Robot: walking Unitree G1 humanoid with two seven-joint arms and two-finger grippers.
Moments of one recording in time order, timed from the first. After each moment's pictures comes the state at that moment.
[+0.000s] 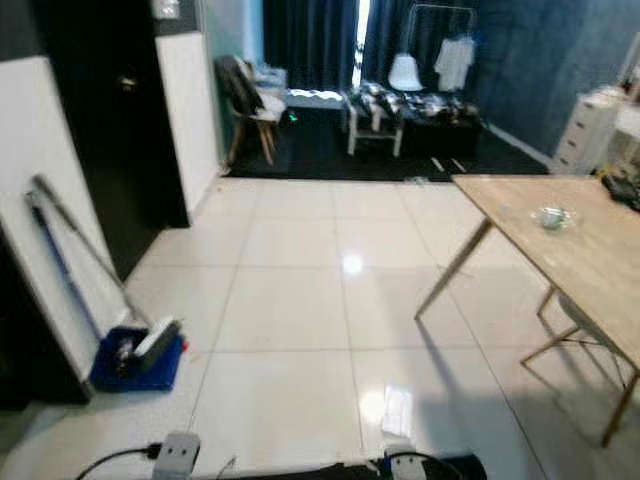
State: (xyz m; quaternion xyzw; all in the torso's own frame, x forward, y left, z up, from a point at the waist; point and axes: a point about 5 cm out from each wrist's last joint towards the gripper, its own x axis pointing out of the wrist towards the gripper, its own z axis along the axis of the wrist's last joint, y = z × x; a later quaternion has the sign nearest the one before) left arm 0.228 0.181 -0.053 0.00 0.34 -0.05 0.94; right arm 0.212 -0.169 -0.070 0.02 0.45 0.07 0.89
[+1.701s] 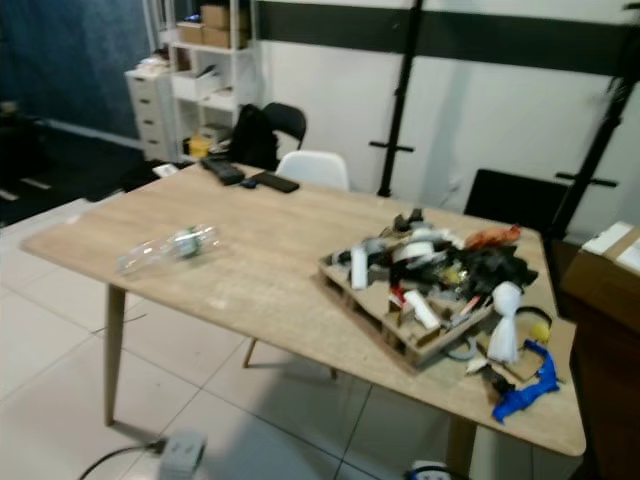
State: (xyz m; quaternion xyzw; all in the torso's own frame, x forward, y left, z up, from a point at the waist) left arm 0.228 0.175 -0.054 0.00 0.35 -0.07 0.94; right arm 0.206 -0.190 -0.072 0.05 0.45 -0.01 0.89
